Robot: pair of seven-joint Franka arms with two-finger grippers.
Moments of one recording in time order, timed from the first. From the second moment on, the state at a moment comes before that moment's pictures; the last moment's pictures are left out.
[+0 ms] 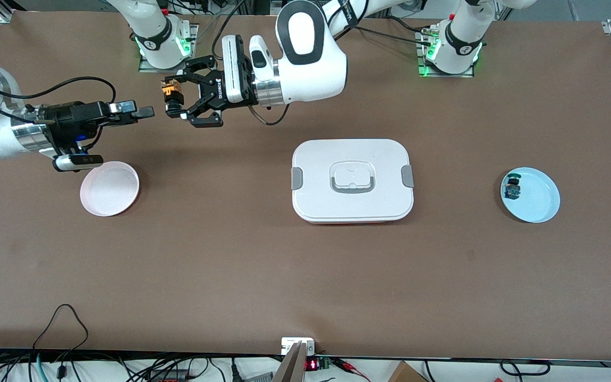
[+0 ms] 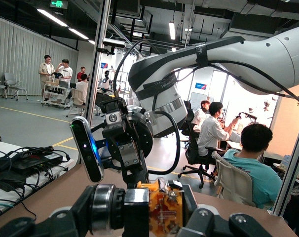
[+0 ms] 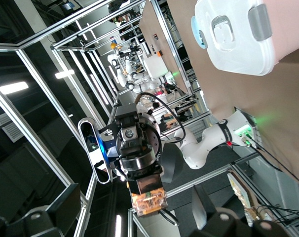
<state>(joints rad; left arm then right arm) -0.63 0.68 -0.50 -1.22 -1.84 2.77 1.99 -0.04 0.17 -0.09 -1.98 1.39 1.26 -0.15</state>
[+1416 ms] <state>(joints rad) -0.63 0.68 -0.50 -1.22 -1.84 2.77 1.99 0.03 0.11 -0.09 -2.07 1.46 1.33 -0.16</state>
